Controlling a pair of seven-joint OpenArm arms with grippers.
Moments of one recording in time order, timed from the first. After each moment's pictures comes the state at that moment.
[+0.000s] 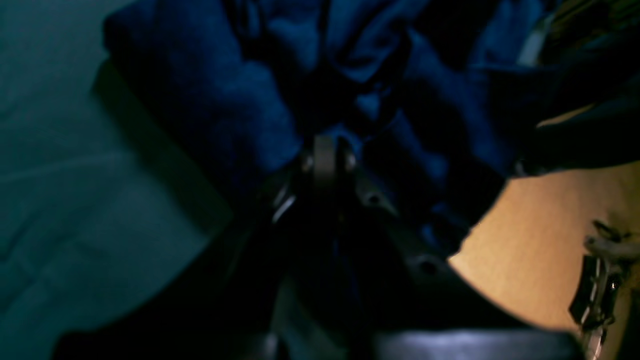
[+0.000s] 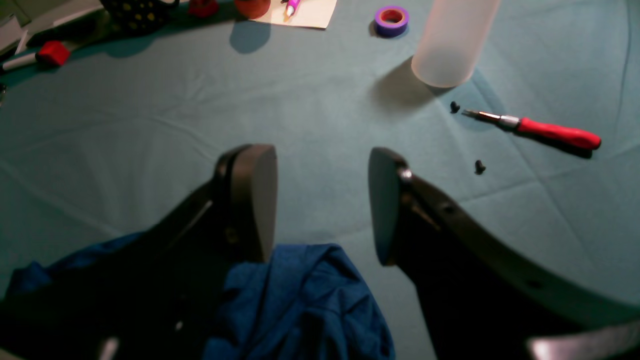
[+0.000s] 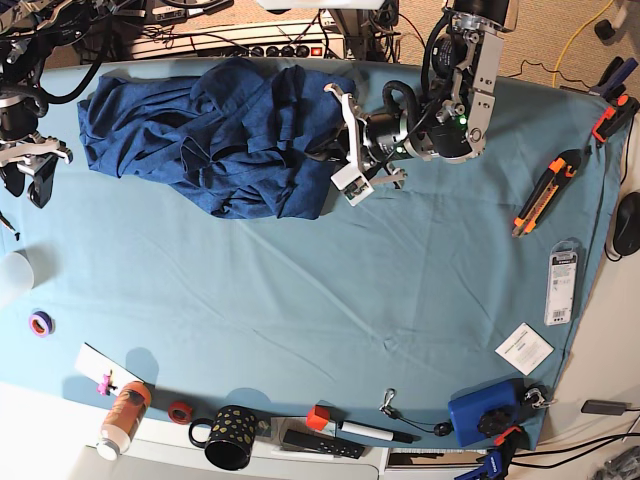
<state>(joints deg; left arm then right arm) 8.4 -2.3 13.0 100.5 -29.0 -39.5 55.2 -10.2 9.2 61.8 123.5 39.6 27.0 -64.5</state>
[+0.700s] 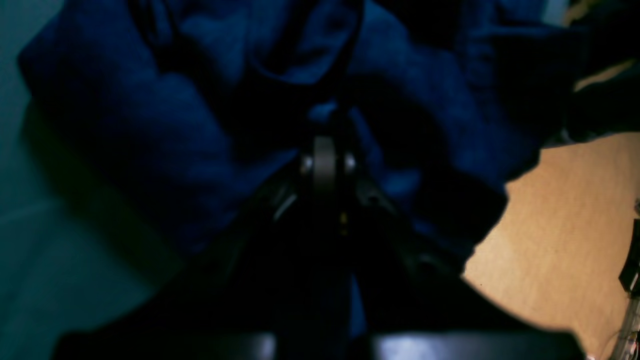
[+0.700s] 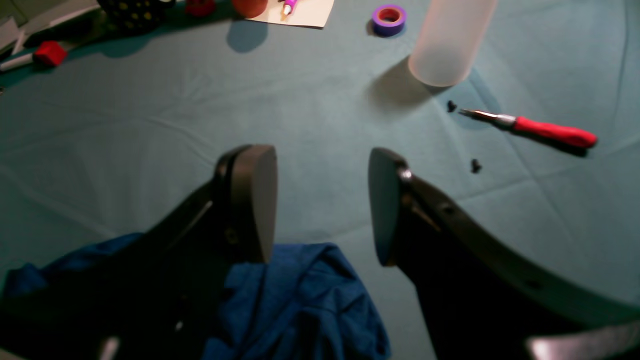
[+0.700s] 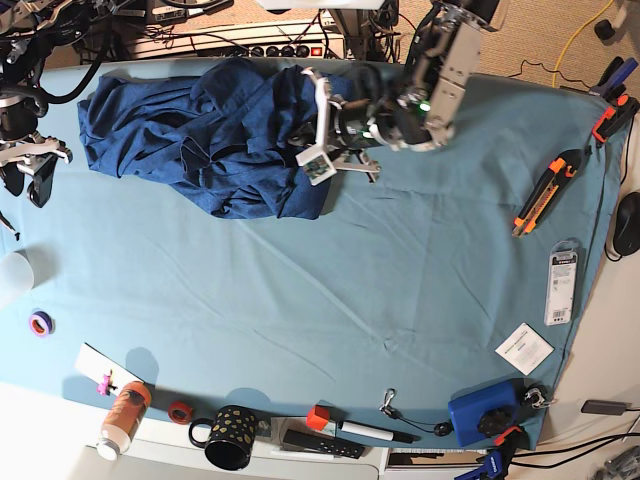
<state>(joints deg) 8.2 -2.4 25.6 99.3 -16.7 -36.5 48.7 -10.2 9.2 61.8 123.5 38.4 27.0 -64.6</state>
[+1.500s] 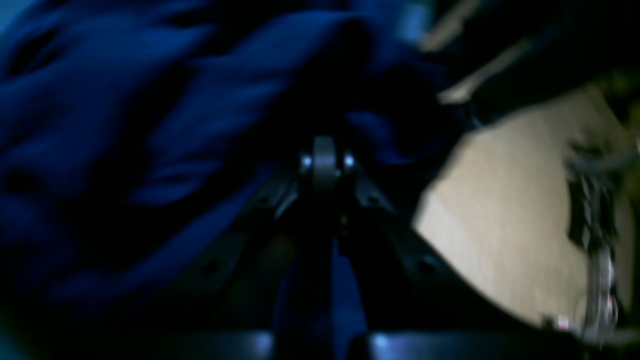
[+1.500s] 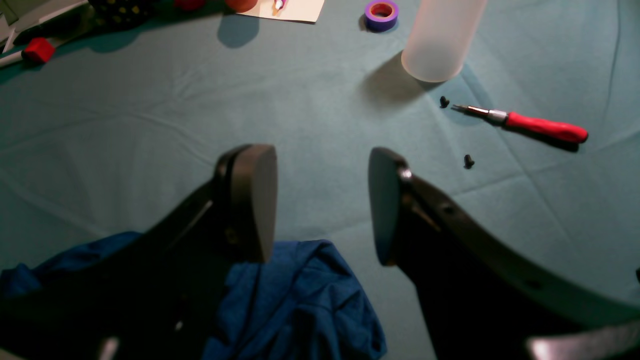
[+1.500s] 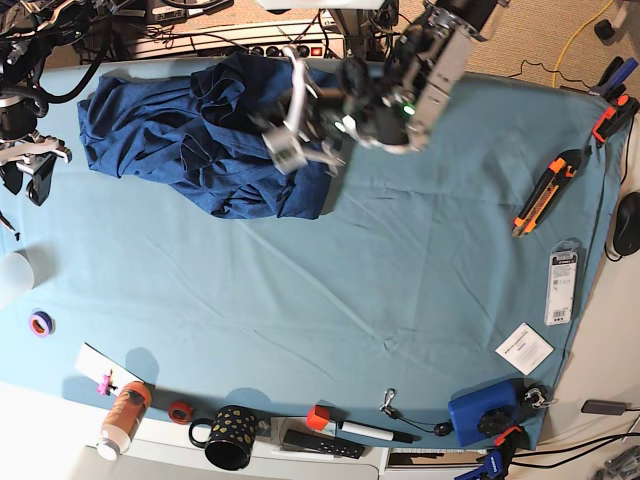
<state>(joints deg) 5.4 -2.4 26.8 99.0 -28.2 -40.0 51.6 -10.2 9.2 61.8 123.5 38.0 27.0 -64.6</state>
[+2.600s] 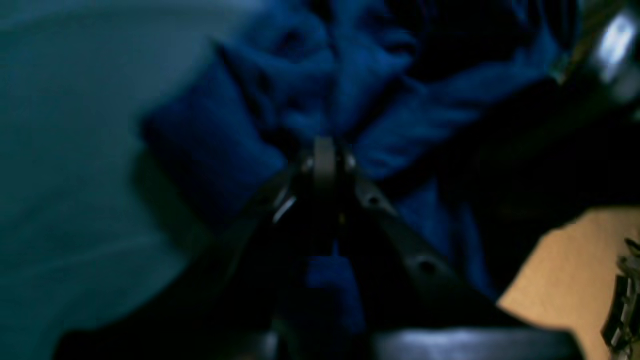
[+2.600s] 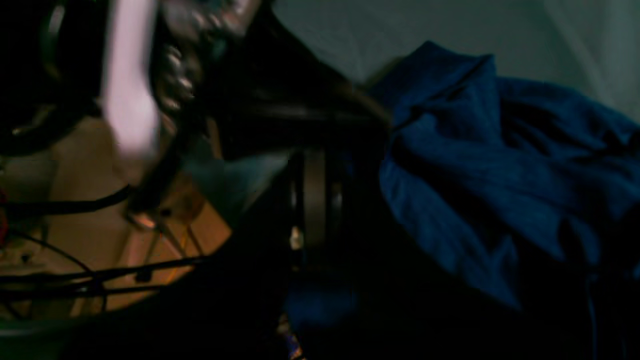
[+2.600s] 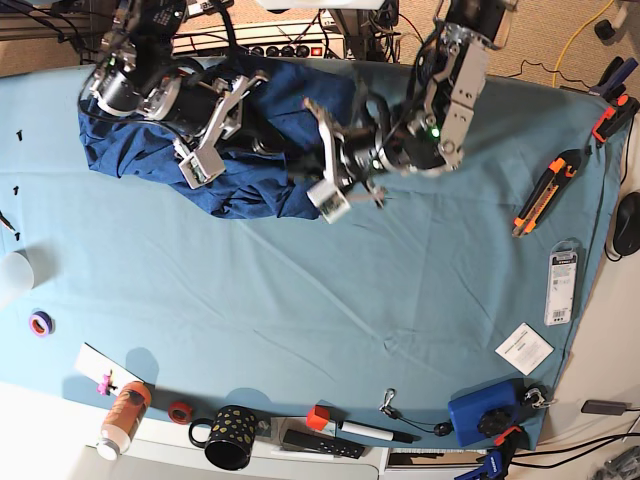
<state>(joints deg) 3.0 -2.2 19.1 99.0 -23.8 -32.7 49.0 -20.3 2.9 17.2 119.3 50.4 39.9 -74.9</state>
